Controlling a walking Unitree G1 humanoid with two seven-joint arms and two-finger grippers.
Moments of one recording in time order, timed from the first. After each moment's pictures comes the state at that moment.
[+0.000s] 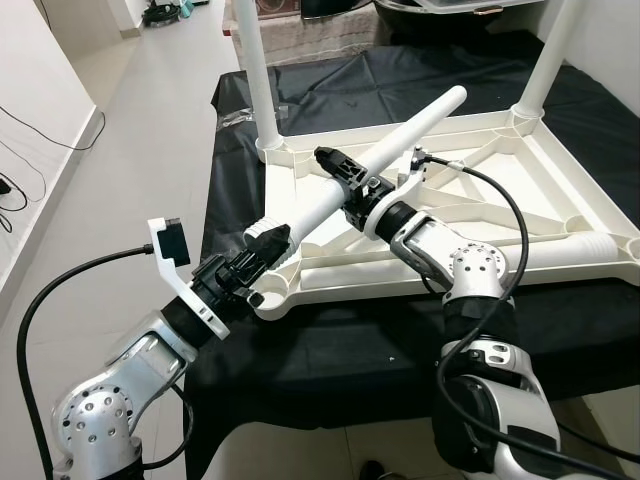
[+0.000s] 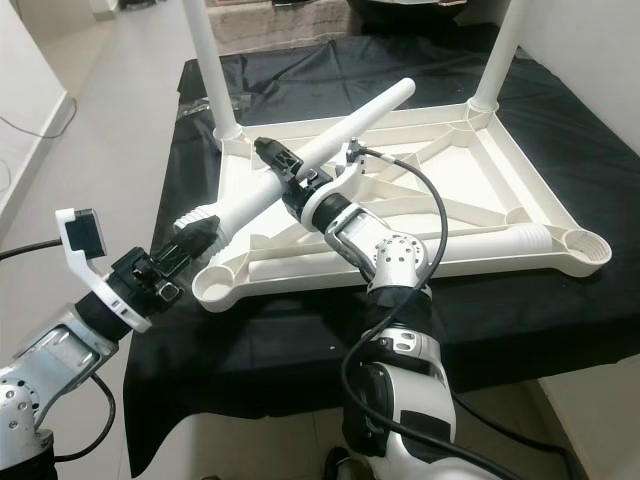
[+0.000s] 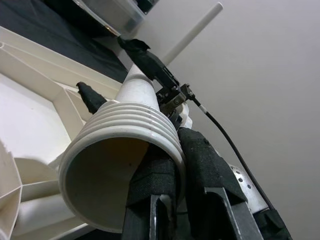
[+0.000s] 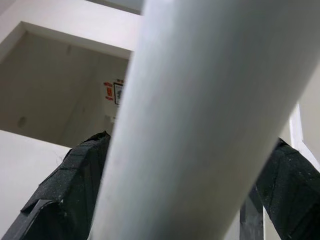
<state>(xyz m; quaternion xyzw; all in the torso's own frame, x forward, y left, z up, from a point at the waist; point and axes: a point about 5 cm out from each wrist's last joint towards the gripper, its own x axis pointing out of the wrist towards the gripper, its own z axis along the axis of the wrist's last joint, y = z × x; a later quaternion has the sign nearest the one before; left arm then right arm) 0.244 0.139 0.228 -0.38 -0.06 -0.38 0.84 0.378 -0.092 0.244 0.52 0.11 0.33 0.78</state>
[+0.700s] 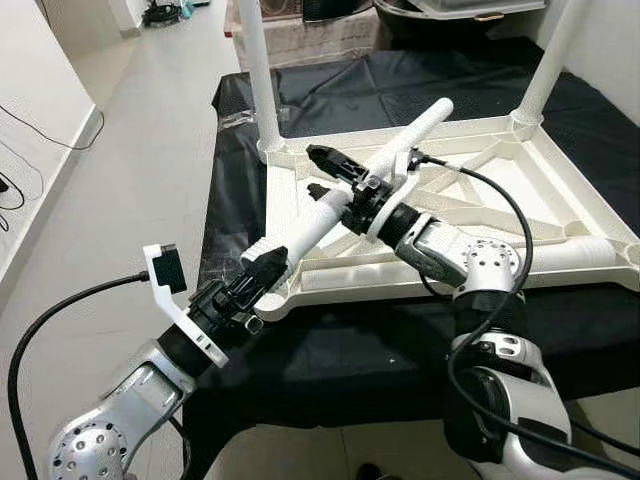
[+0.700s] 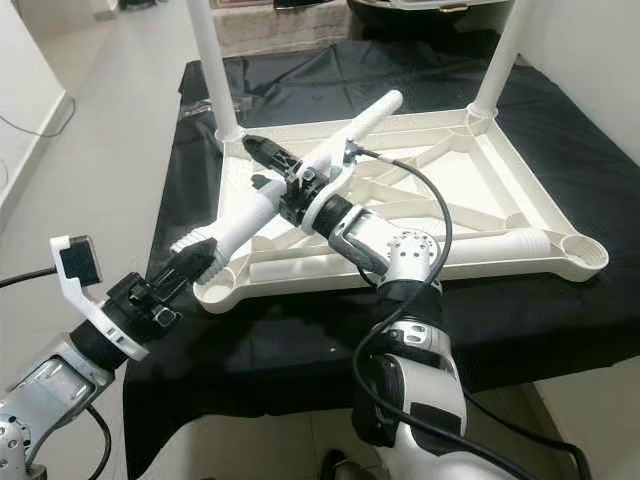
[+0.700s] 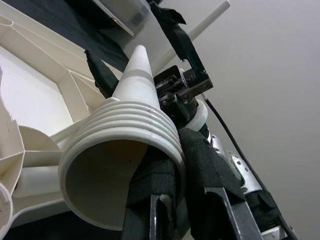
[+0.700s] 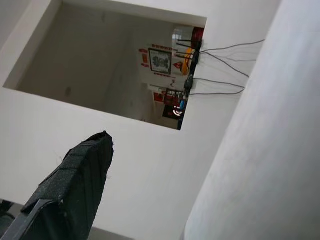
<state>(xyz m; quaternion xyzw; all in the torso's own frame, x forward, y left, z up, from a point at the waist) 0.228 0.134 0.216 -0.39 -0.03 -0.37 0.84 0.364 -0.084 0.245 0.55 0.16 0.43 0.70</state>
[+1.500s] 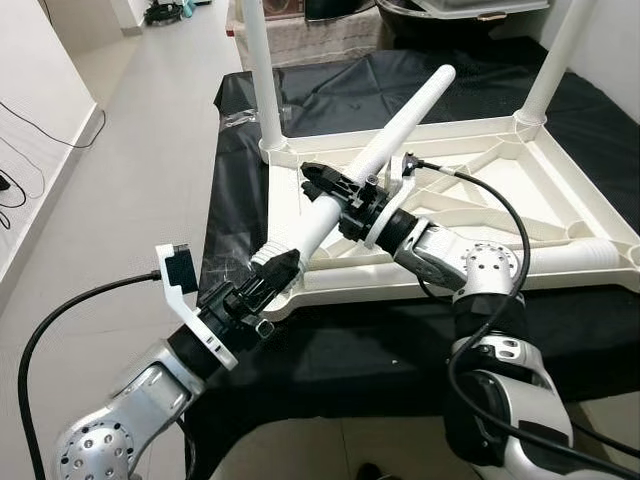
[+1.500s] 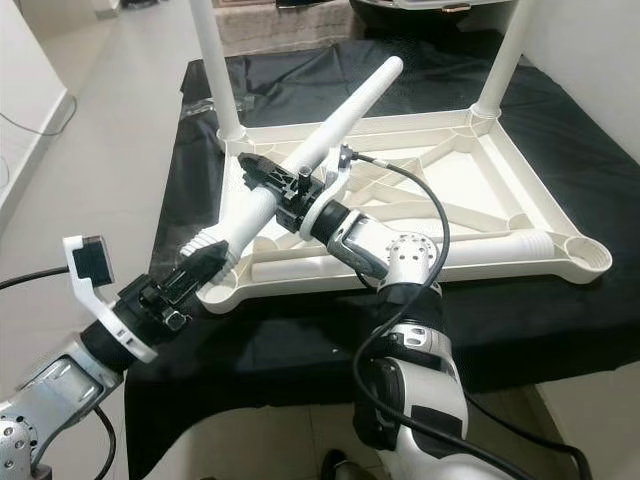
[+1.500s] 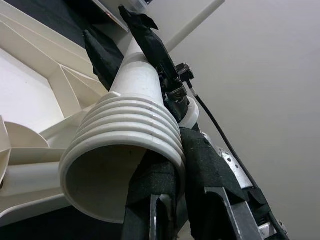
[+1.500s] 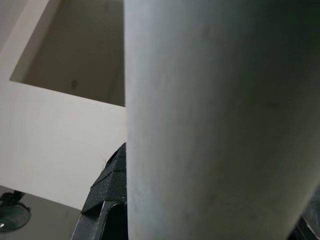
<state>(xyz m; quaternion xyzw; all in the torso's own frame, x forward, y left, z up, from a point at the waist) 0.226 0.125 0.215 -0.39 -0.02 -0.39 0.83 0.361 -0.086 0.241 0.55 0.16 0.44 0.69</state>
